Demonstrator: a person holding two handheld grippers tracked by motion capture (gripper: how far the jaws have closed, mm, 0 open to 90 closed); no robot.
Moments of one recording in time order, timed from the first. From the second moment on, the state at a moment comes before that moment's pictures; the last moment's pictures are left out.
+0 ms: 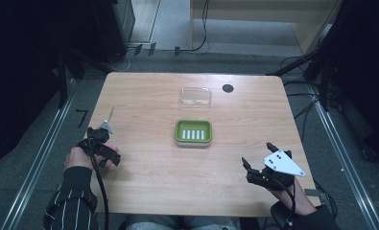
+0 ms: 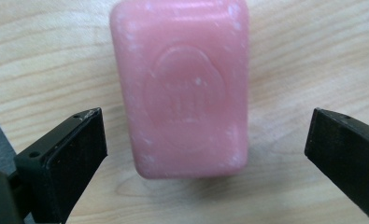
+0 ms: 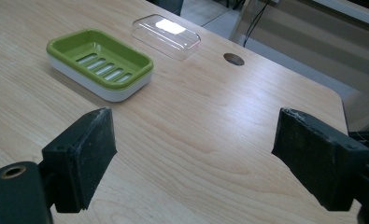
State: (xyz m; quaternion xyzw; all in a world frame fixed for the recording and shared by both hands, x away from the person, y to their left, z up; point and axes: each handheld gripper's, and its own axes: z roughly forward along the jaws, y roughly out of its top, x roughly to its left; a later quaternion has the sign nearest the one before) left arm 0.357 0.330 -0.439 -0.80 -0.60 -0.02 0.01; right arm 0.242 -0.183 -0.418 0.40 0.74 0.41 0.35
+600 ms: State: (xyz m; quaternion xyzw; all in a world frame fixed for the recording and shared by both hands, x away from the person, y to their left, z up) left arm 0.367 0.328 -0.443 -0.79 -0.61 -0.04 0.02; right arm 0.242 -0.184 -0.418 0.40 0.74 0.41 0.35
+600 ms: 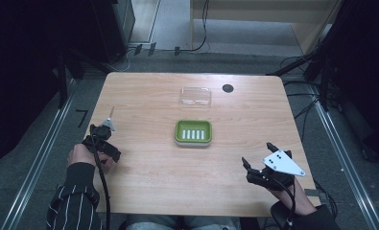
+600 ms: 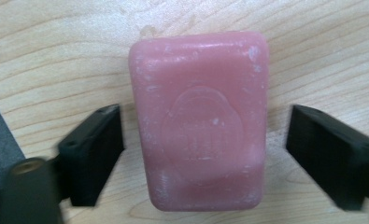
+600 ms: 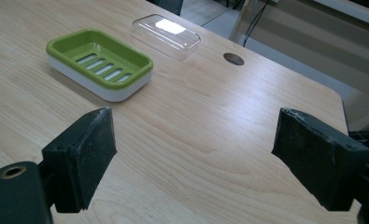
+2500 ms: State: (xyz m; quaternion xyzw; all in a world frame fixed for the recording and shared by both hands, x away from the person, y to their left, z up) left arm 0.366 0.317 -0.435 -0.82 -0.56 -0.03 0.00; right arm 0.241 -0.185 -0.418 0.40 0.74 0.41 0.35
